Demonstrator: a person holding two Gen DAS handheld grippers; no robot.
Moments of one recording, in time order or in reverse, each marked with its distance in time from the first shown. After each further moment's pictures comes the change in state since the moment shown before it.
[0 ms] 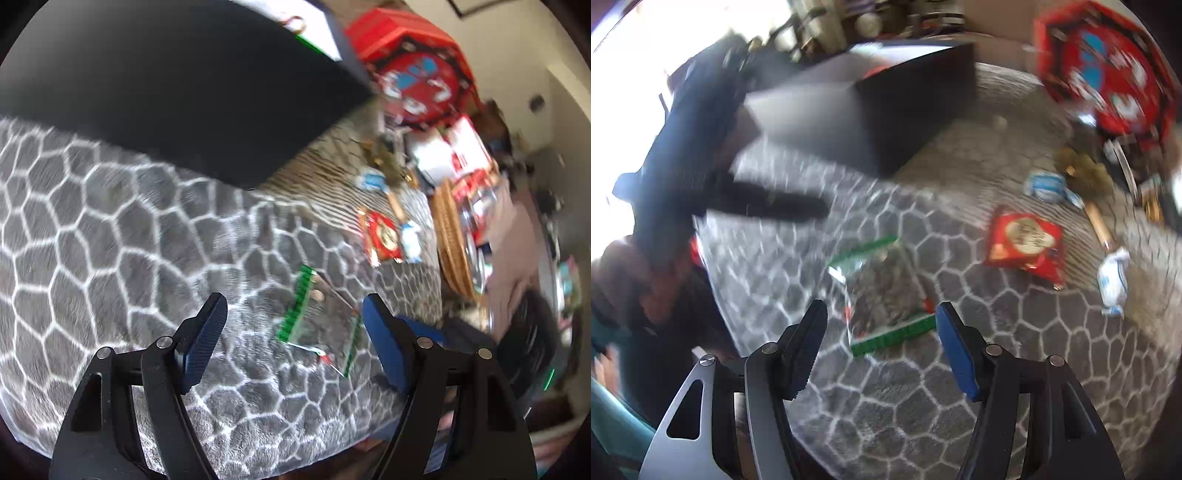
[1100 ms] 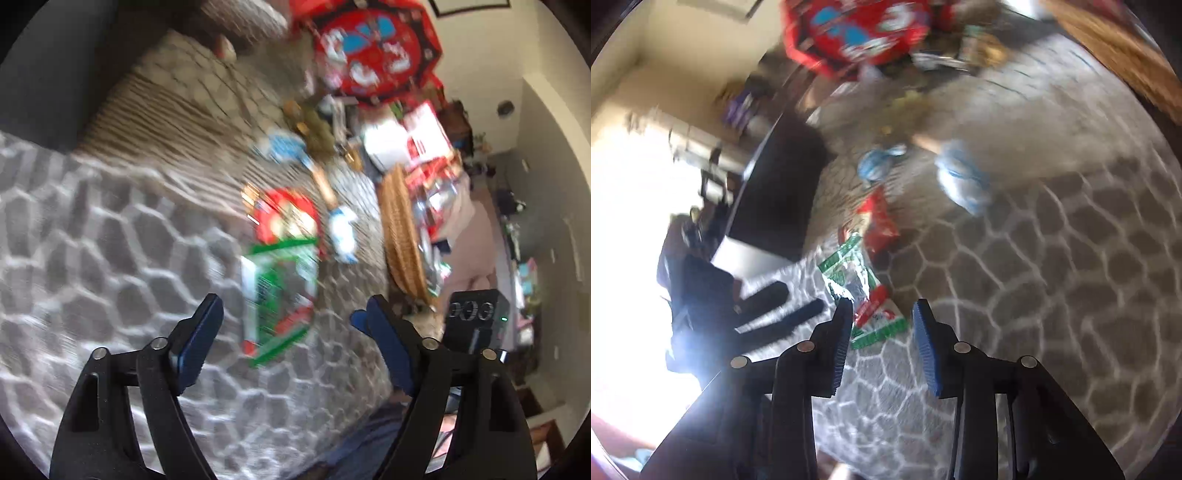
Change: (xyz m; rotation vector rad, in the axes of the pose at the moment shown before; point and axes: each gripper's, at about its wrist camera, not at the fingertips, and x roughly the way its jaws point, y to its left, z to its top) left arm 0.069 -0.067 0.004 0.000 0.038 -0.193; right arm -0.037 -0.177 -0.075 0.748 -0.170 0.225
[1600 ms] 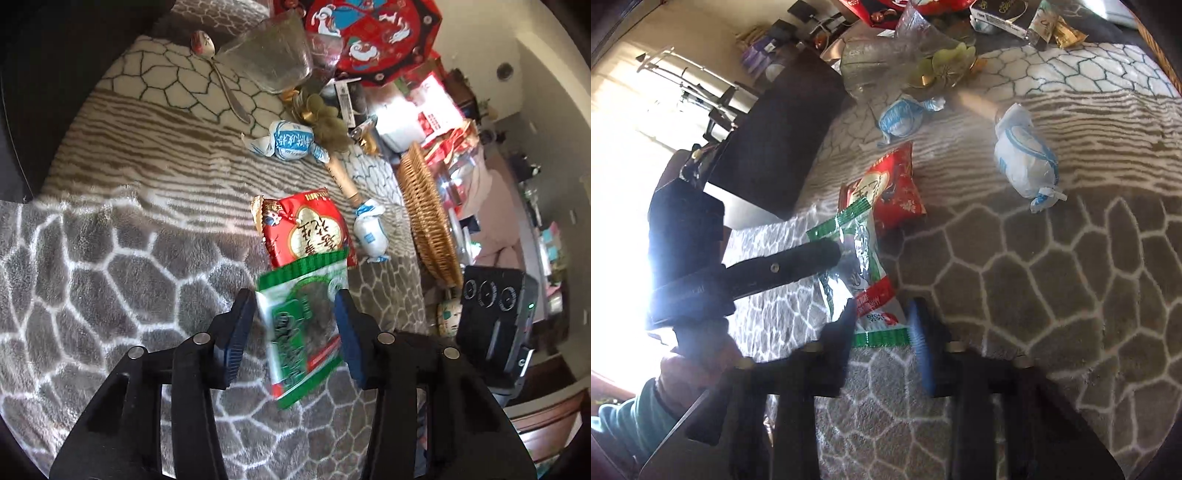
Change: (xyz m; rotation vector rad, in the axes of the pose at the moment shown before) left arm 0.037 -0.004 0.010 0.136 0.048 0.067; right arm 0.062 -0.005 -0.004 -0.094 0.132 0.019
